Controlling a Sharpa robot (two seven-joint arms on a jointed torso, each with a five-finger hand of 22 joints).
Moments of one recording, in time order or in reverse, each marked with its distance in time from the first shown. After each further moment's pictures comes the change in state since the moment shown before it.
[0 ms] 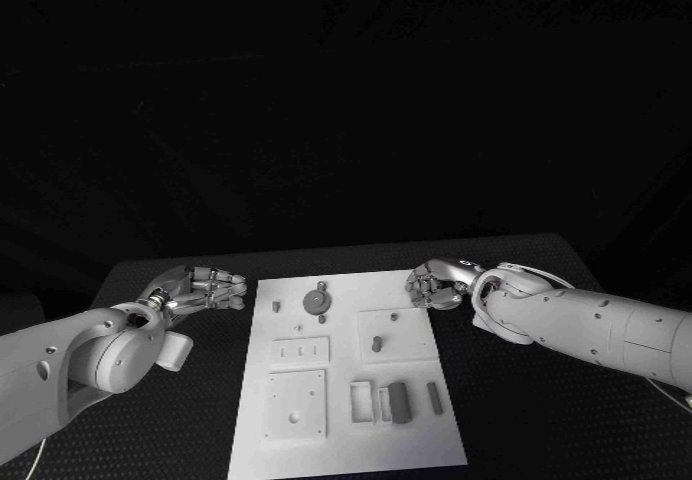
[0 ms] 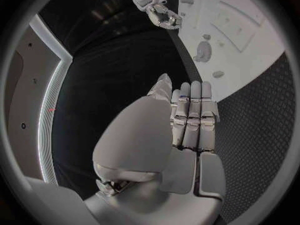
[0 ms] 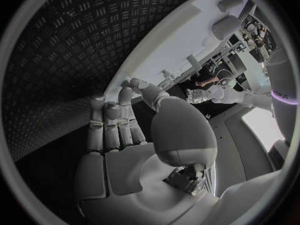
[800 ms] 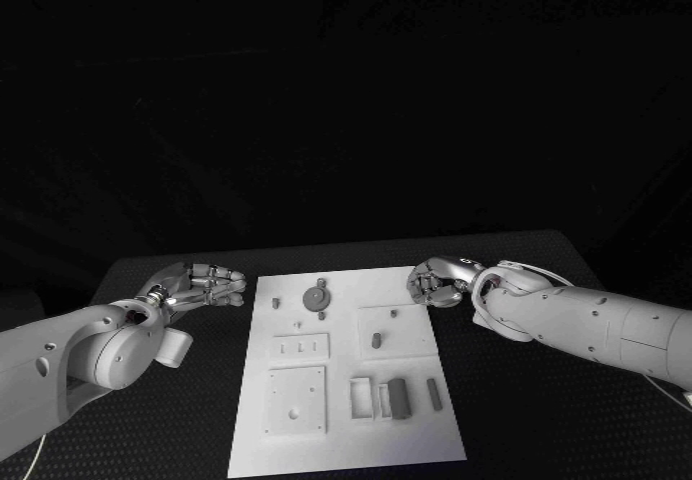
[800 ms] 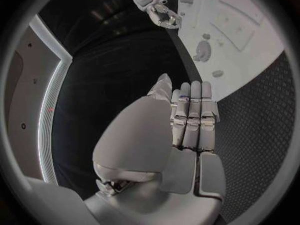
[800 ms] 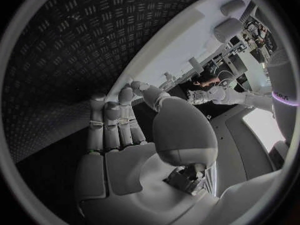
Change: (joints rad) left arm 0.000 -0.001 0.000 -0.002 -0.002 0.000 0.000; left_hand 0.000 0.000 0.000 0.000 0.000 0.000 0.000 0.000 0.000 0.000 0.000 -0.004 0.000 0.000 0.000 0.000 0.002 0.000 0.000 0.000 0.000 0.000; right arm -0.007 0.007 0.001 -0.018 -0.003 0.001 0.002; right_hand -0.010 0.013 0.059 0.042 0.000 0.001 -0.001 0.012 0.019 0.000 0.000 0.000 -0.001 0.007 -0.008 0.008 0.004 0.000 -0.001 0.001 0.013 0.000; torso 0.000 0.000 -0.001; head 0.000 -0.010
